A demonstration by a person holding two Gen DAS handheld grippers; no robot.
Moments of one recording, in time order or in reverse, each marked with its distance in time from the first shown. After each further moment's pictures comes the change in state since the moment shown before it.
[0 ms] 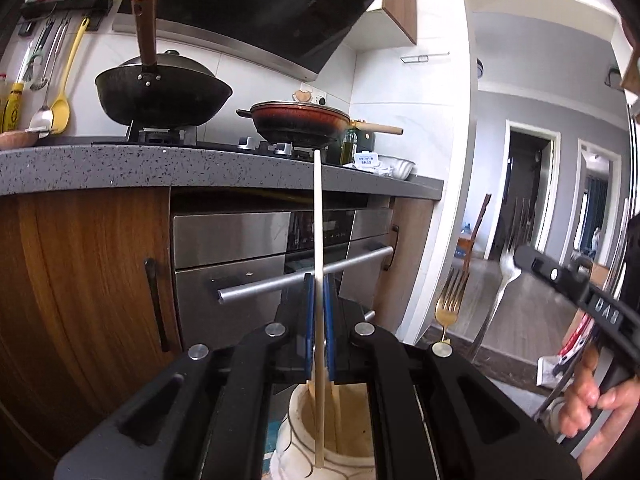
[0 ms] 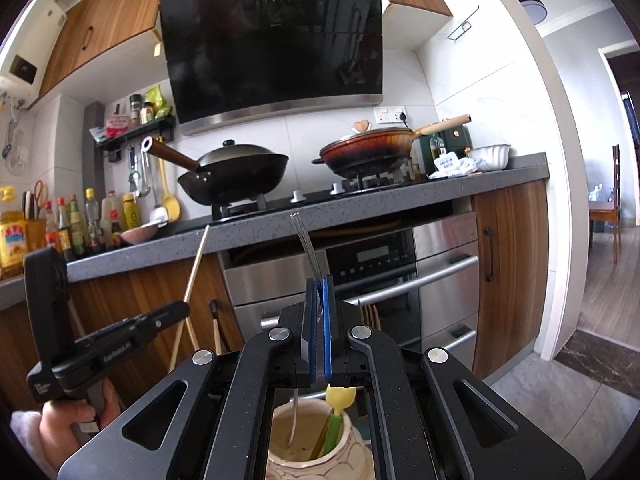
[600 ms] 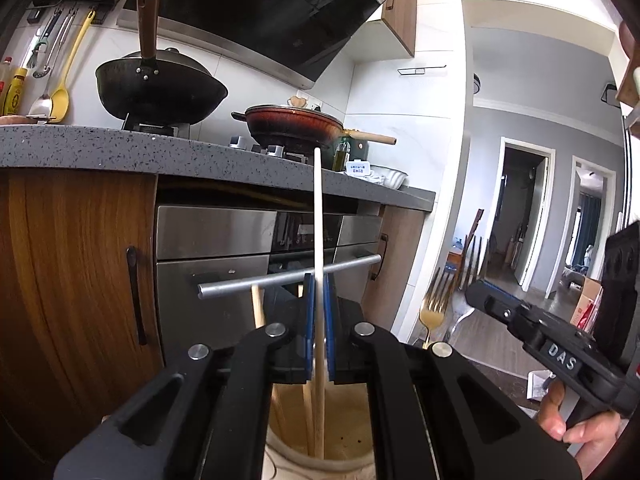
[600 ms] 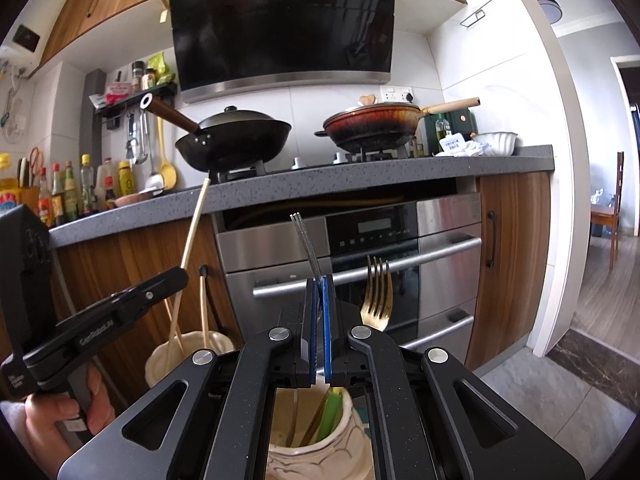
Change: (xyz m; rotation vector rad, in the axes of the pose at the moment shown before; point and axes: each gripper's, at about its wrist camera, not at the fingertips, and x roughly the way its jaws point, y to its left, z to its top) left arm 0.001 -0.012 -0.024 -0.016 -0.043 -0.027; right arm 0.020 0.007 -0.024 -0.056 0.081 -0.009
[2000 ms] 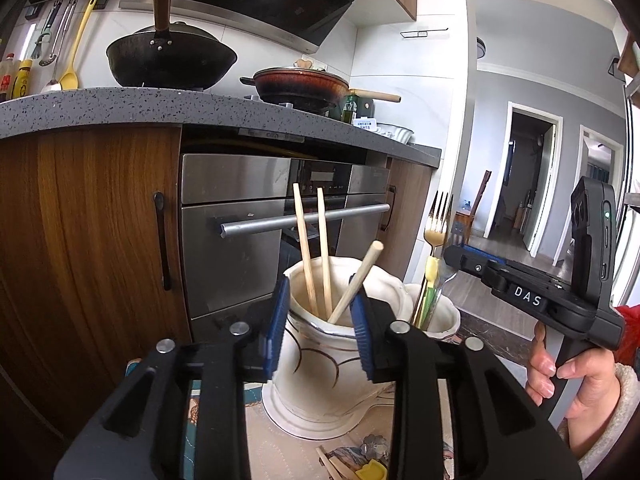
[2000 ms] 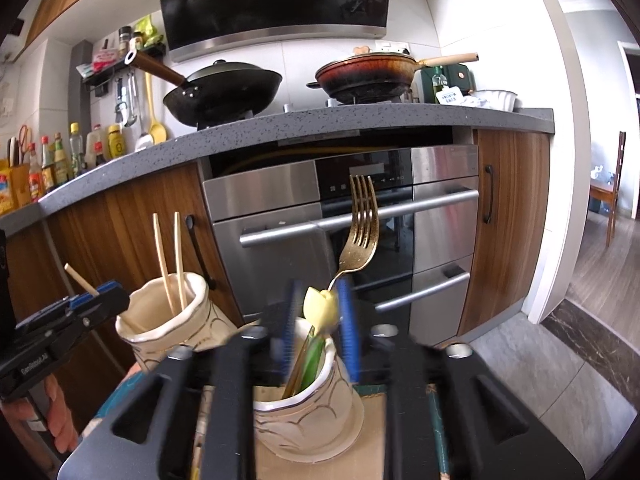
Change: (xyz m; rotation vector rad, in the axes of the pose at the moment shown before) left arm -0.033 0.005 -0.034 0.030 0.141 0.042; right arm 0.013 -0.012 -0.026 0.011 0.157 -0.019
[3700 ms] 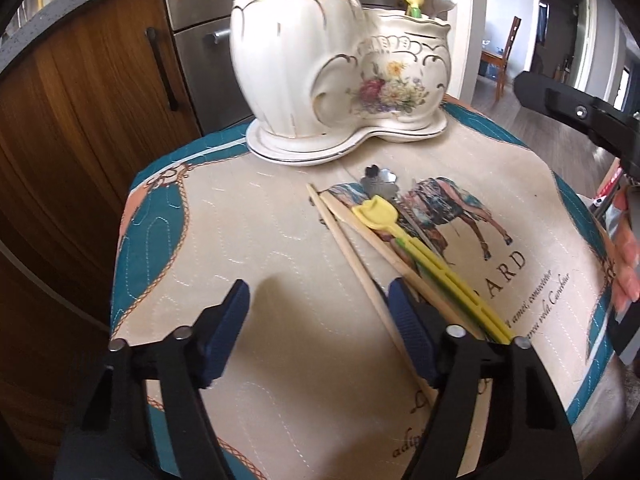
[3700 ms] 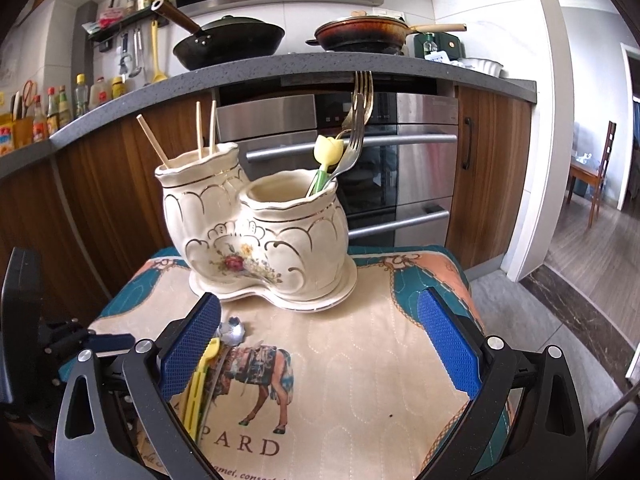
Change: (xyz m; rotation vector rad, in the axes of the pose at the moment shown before) left arm -0.014 -0.038 -0.131 0.150 0.578 0.151; right arm -0.064 0.014 -0.086 -0.042 0.147 -0.053
